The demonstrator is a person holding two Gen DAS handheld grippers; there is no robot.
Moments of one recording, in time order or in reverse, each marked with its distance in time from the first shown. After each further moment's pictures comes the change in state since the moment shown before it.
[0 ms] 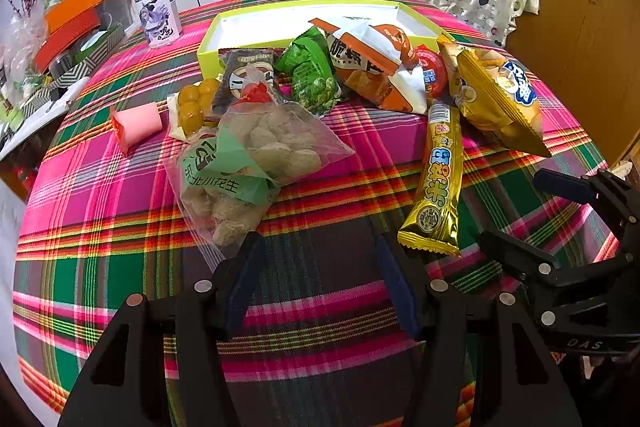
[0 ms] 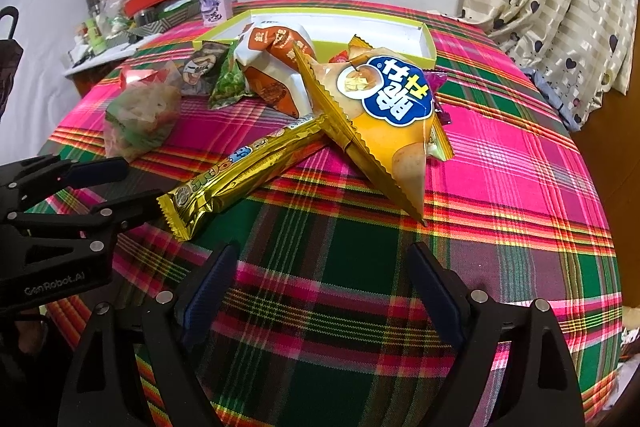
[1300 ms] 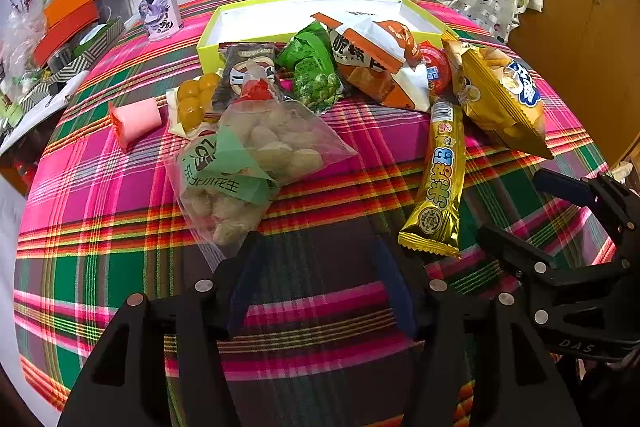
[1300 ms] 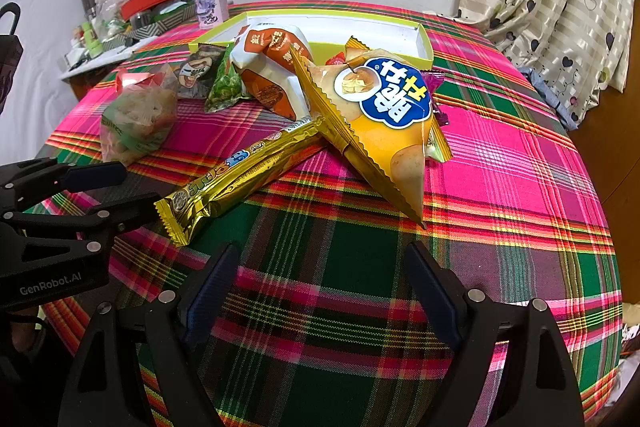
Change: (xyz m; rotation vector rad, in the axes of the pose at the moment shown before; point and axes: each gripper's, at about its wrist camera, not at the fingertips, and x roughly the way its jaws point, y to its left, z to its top) left arm 0.002 -0.002 0.002 -0.009 0.027 0.002; right arm 0.003 0.000 0.002 0.013 -0.007 -0.014
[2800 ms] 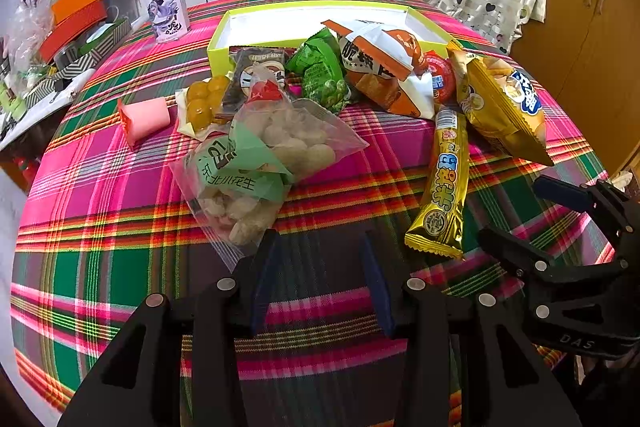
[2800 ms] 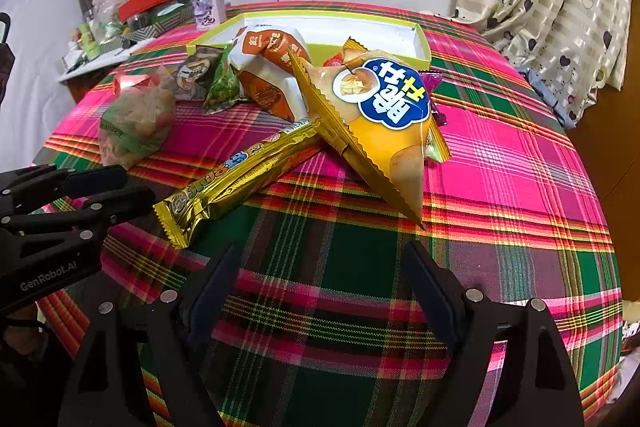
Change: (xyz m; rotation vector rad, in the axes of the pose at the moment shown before) left arm -0.003 0.008 -0.006 -0.025 -0.038 -0.004; right arm 0.000 0.000 0.000 0.001 -0.002 -0.001
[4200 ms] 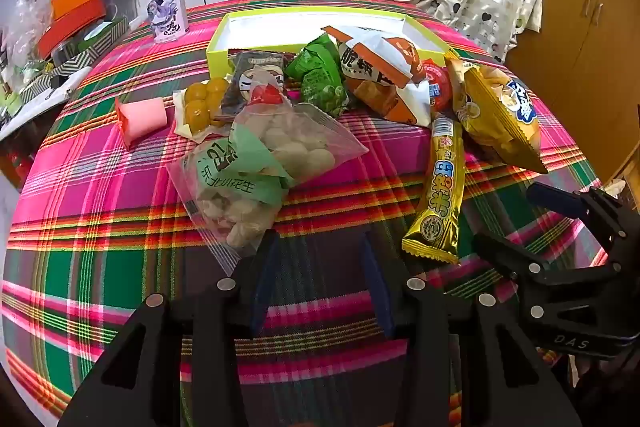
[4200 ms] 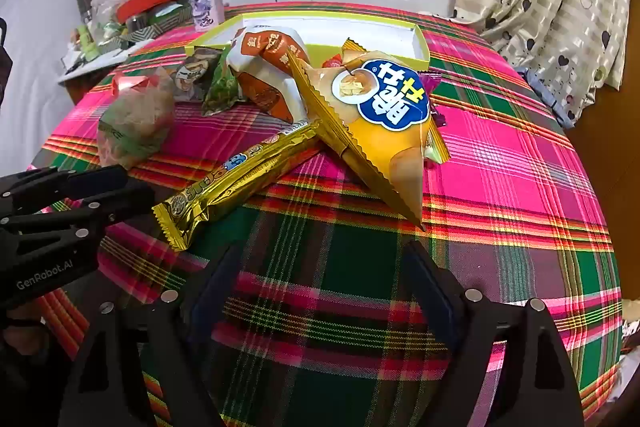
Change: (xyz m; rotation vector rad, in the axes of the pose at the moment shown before) left arm -0.001 0.001 0.001 -0.021 -0.019 -0.032; right arm 0.000 0.000 0.001 0.001 -0.001 -0.003
